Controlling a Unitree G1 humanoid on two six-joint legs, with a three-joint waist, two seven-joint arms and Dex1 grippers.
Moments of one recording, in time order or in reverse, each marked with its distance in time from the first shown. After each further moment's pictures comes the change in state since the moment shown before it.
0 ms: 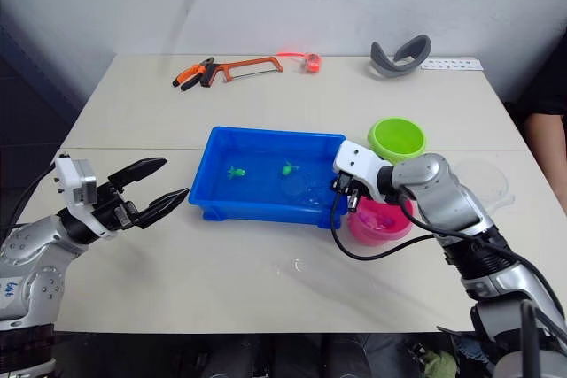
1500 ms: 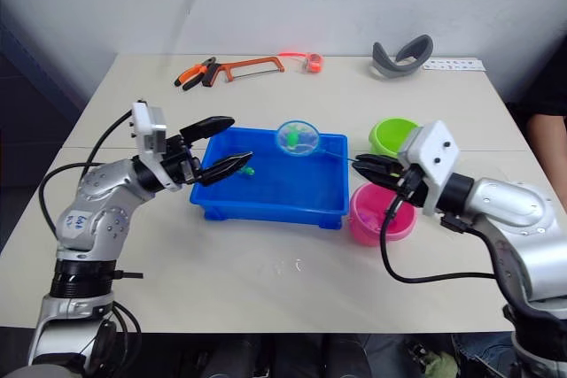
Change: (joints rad) left arm -0.419 -0.130 -0.278 0.126 0.041 0.059 0.018; right arm 0.407 -0.110 -0.547 -0.529 0.376 0.050 -0.108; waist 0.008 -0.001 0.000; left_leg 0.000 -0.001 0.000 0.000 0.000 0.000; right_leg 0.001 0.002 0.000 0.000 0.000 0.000
